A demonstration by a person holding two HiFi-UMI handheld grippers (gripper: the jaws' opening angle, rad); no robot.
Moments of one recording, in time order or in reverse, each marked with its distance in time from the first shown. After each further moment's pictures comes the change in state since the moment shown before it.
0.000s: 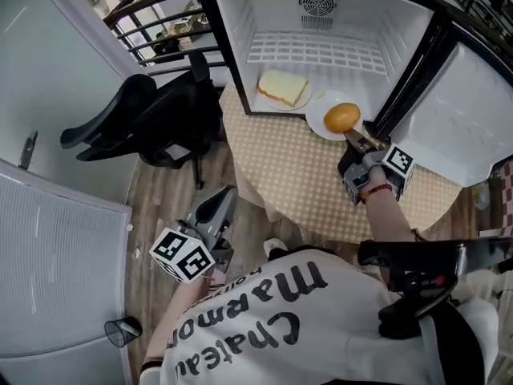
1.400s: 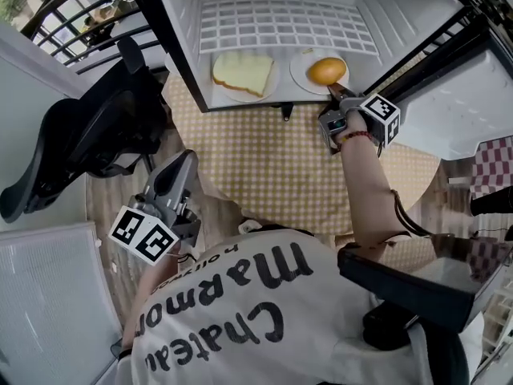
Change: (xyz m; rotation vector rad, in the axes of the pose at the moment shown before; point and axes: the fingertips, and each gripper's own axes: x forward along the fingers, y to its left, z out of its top) left arm 0.094 0.103 0.033 -0.052 0.017 -0.168; right arm 0.066 -0.035 0.090 -0.055 -0.329 -0.286
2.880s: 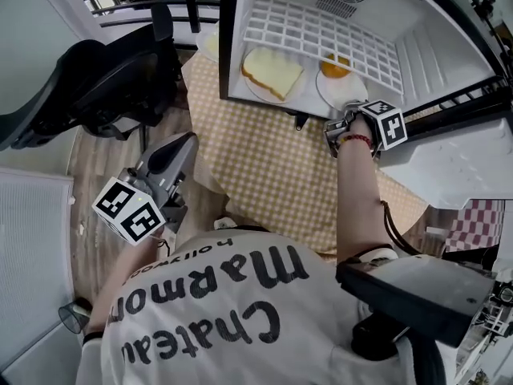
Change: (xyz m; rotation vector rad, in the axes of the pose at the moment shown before) left arm -0.021 0.008 0.004 0.003 -0.029 0.076; right arm 0.012 0.005 0.022 -0.401 -0.116 -0.407
